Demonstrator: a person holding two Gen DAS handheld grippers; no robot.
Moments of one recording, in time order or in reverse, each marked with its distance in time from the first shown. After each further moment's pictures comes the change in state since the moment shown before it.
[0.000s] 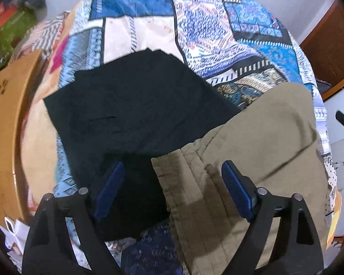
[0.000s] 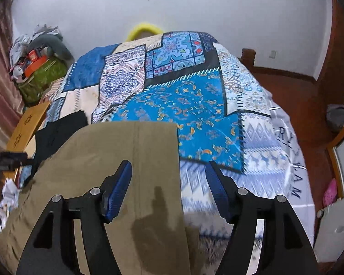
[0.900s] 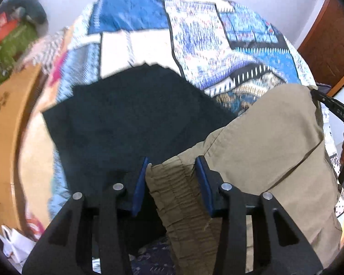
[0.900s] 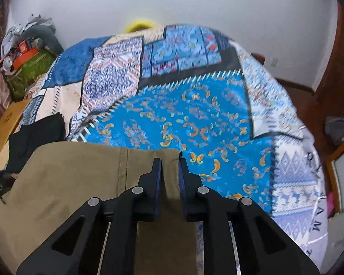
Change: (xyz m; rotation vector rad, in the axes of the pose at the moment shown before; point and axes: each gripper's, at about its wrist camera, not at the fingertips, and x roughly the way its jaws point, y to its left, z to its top) left arm -0.005 -0.007 -0.005 0.043 -0.145 0.035; right arm 0.053 0.026 0.016 -0.084 -0.074 -0.090
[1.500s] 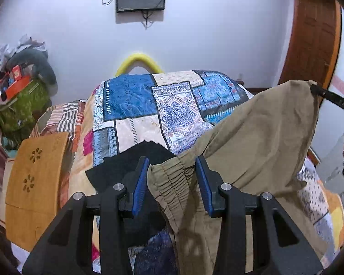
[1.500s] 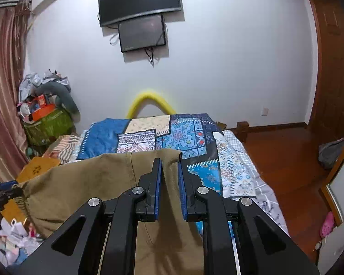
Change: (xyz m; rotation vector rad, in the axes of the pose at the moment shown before) left arm -0.178 -0.040 -0.004 0.117 -0.343 0.009; right arm -0.195 -0.007 0.042 0.064 -0.328 0.057
